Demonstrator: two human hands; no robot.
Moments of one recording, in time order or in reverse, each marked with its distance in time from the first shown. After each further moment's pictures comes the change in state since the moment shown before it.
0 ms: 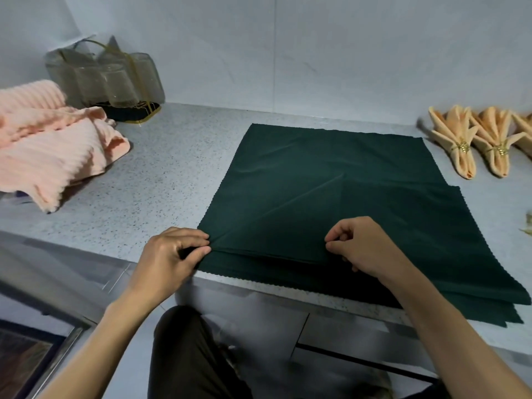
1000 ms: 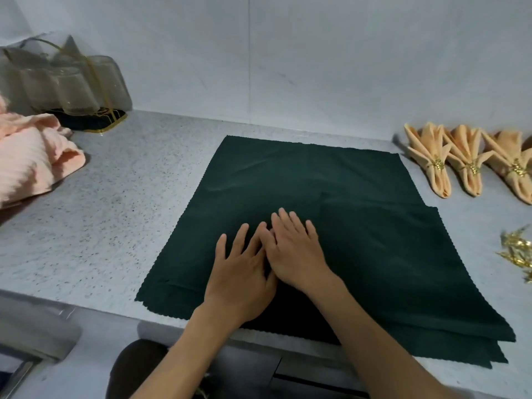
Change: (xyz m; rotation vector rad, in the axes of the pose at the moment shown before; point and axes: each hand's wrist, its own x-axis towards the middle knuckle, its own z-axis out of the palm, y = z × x) left_hand 0.054 0.113 0.109 0.461 -0.496 0.012; right_hand 0.056 -0.029 0.053 -0.493 0.006 -0.178
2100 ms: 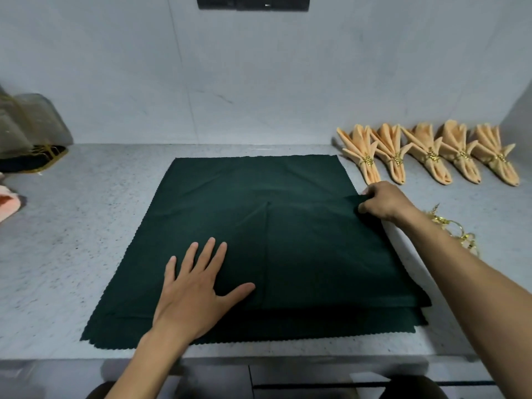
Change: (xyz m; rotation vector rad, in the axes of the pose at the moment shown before) left_hand -0.001 0.008 -0.008 -0.011 -0.019 -0.068; right_hand 0.007 0.254 -0.135 0.187 0.211 0.528
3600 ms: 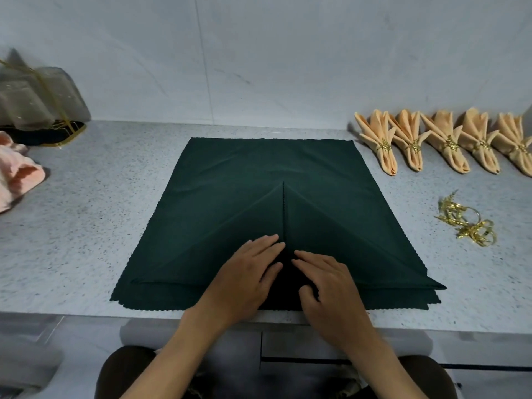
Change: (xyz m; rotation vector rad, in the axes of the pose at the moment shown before) left_hand -0.010 0.026 0.011 -0.420 0.062 0.420; right_hand -0.232 -0.058 0.126 0.092 0.098 -0.543
